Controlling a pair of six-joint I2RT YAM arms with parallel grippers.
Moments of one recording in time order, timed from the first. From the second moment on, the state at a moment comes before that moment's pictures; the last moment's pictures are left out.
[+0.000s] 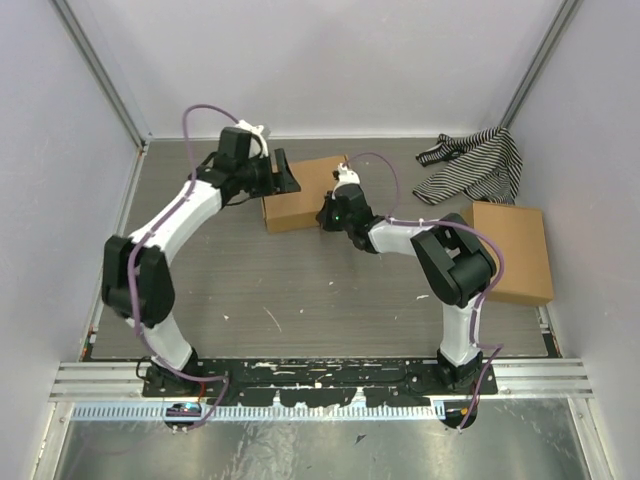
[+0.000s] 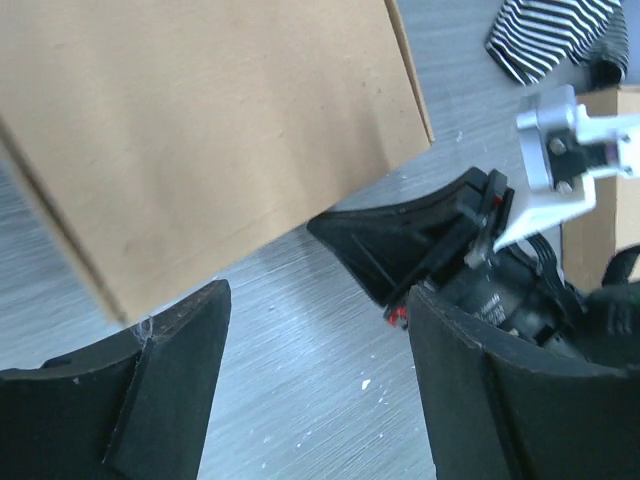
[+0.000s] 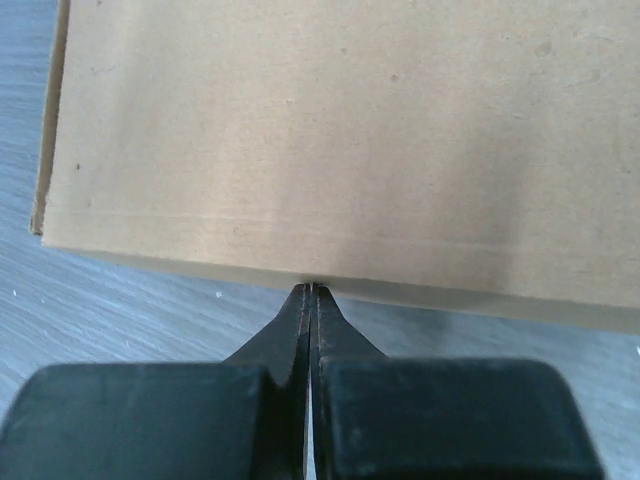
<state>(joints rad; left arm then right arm) -0.38 1.79 1.47 -0.37 0.35 -0.45 0.59 1.92 1.06 0.34 0.02 0.50</state>
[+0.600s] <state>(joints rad) -0.20 2.04 1.53 -0.55 0.08 -0.47 0.57 2.02 1.20 0.31 -0.02 0.50</state>
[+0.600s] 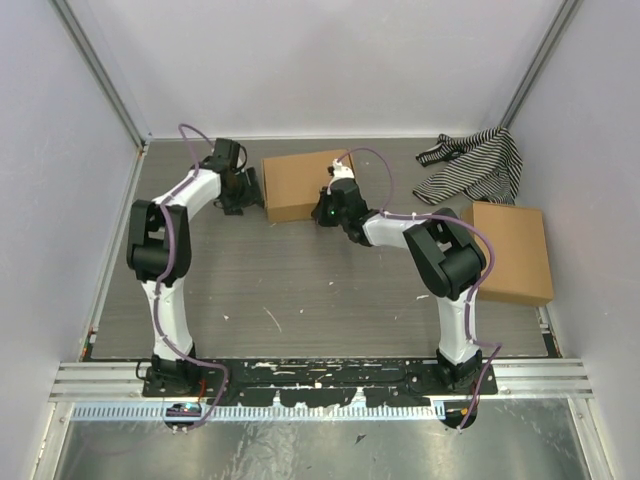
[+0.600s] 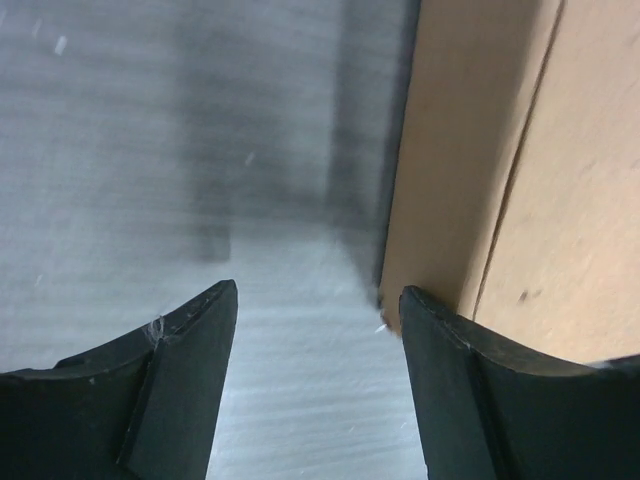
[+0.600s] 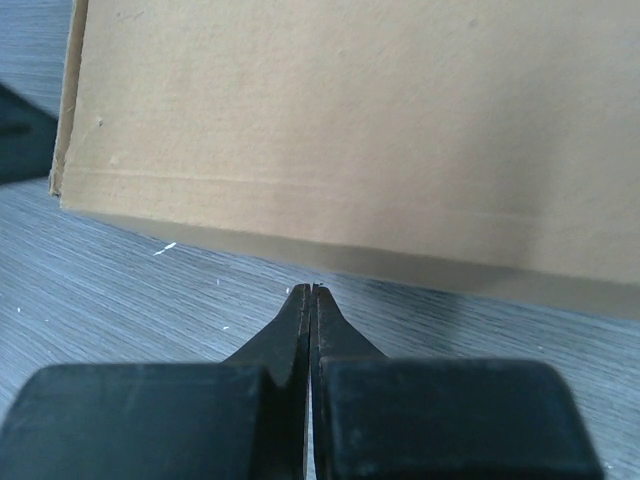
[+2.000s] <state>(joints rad) -0.28 1.31 1.12 -0.27 0.12 -0.54 0.35 2.26 1.55 0.21 -0.12 0.51</state>
